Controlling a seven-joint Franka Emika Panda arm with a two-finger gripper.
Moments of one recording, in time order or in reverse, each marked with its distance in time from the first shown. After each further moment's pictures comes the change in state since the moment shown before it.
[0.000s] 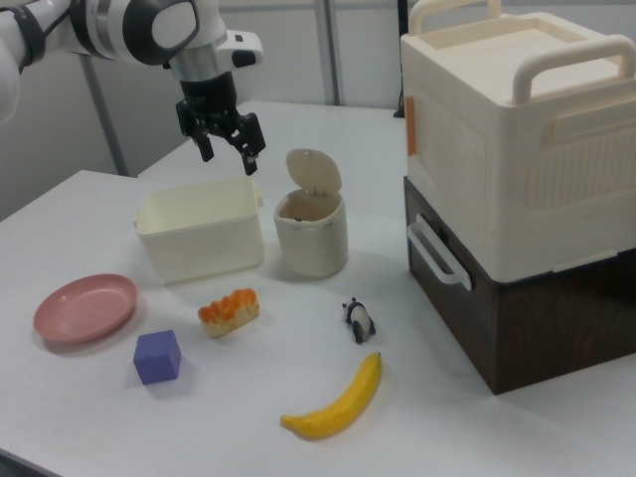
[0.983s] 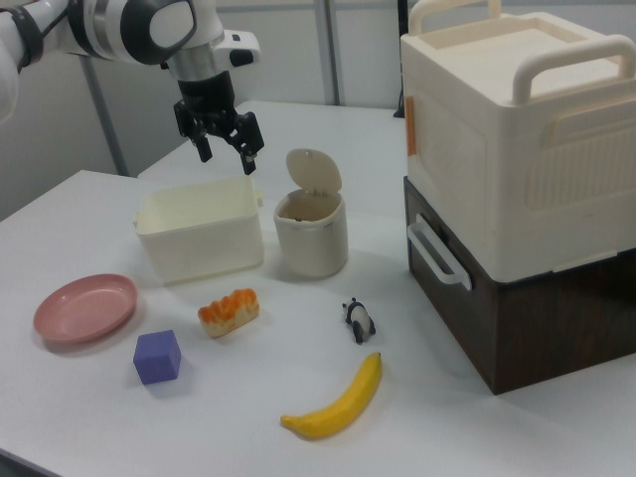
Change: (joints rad) arm 0.008 0.000 0.001 0.000 -0.011 0.000 -0.008
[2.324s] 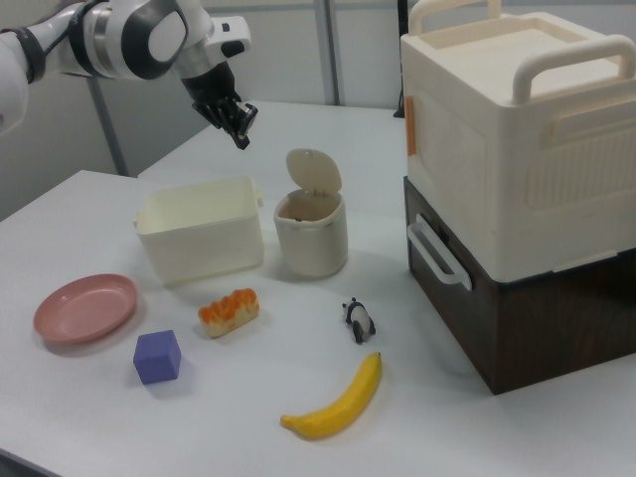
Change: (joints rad) arm 0.056 0.048 0.010 -0.008 -0.063 0.302 0.127
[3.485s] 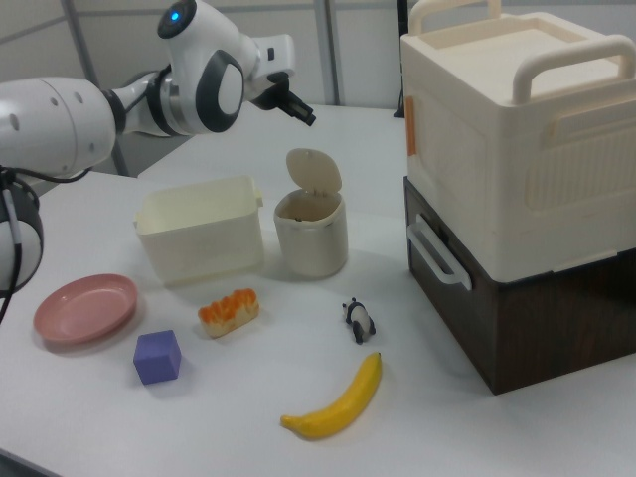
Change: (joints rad) arm -0.033 0.260 -0.008 0.117 -0.175 0.557 0.379
